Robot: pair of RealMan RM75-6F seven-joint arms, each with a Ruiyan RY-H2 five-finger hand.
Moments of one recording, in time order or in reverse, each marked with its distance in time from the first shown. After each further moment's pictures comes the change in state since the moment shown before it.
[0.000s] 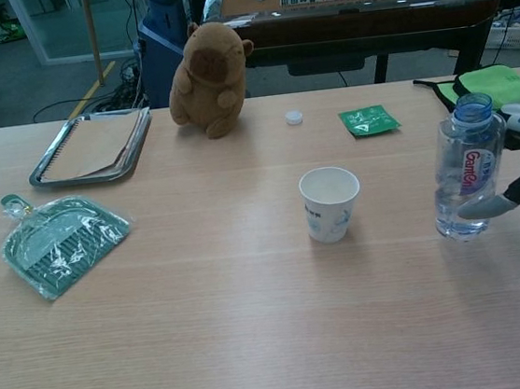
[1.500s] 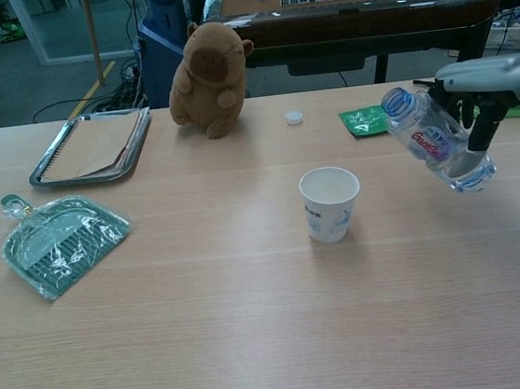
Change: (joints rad) left arm 0.008 0.035 -0.010 -0.024 0.000 0.019 -0.027; right arm 0.322 0.196 0.094 -0.318 0.695 -0.269 -0.932
